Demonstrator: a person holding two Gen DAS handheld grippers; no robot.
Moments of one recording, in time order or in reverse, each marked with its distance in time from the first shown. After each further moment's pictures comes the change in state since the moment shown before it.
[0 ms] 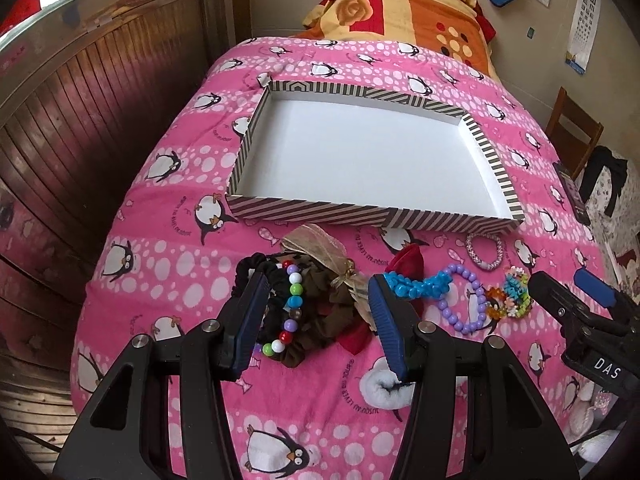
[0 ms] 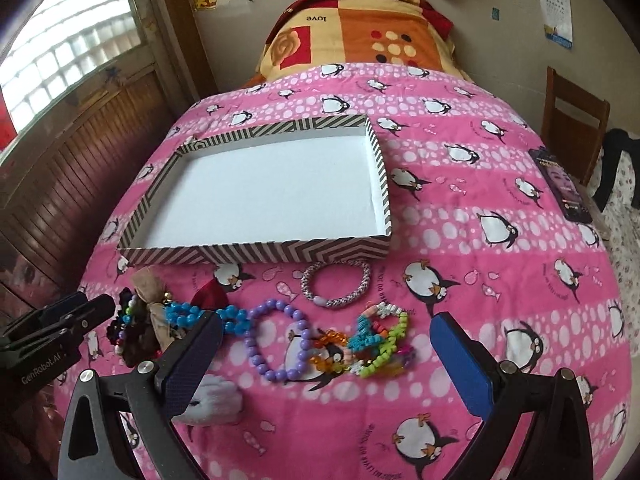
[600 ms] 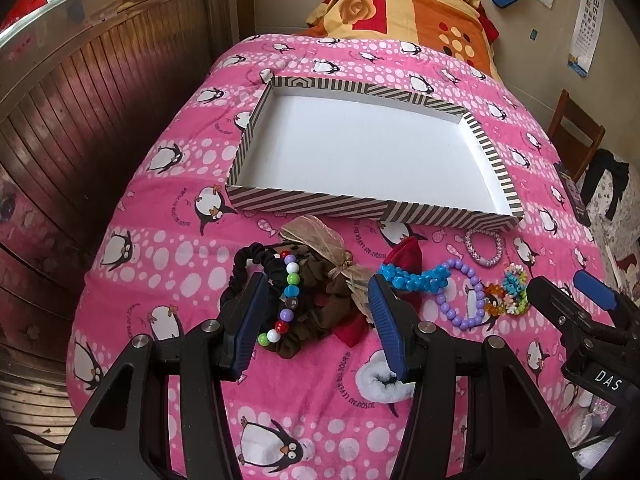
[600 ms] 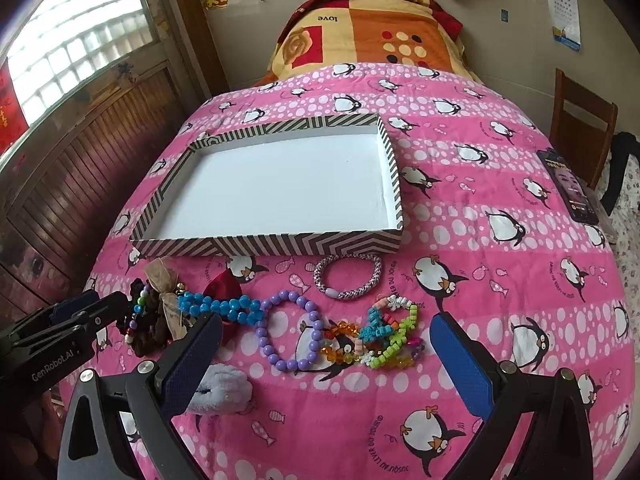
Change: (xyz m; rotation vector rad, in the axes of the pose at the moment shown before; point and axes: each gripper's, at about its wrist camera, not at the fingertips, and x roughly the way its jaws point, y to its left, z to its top) left arm -0.001 0.000 -0.007 -0.011 0.006 -0.001; right arm -0.004 0.004 -0.005 -0.028 0.002 0.024
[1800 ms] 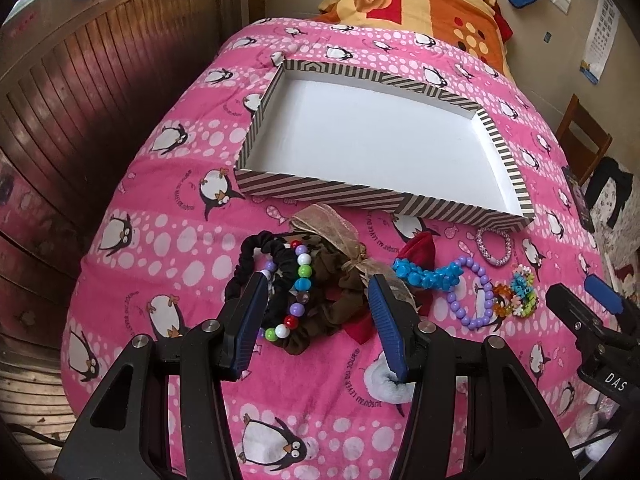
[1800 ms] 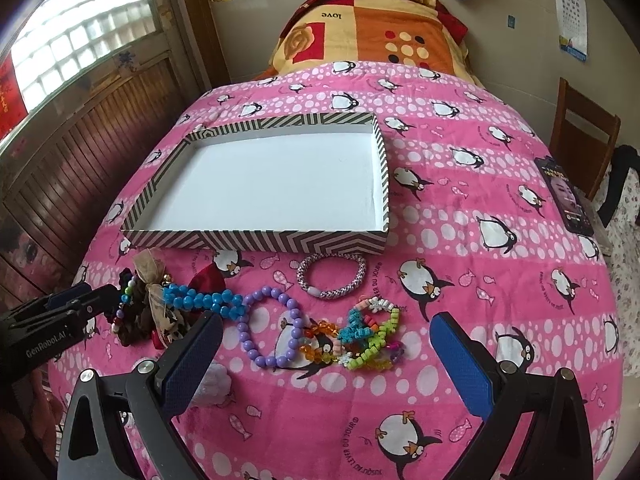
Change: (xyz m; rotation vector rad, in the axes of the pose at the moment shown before) left arm 0.011 0.013 0.002 -0.052 0.048 -0.003; right arm 0.002 -0.010 0.000 -0.044 0.019 -0.017
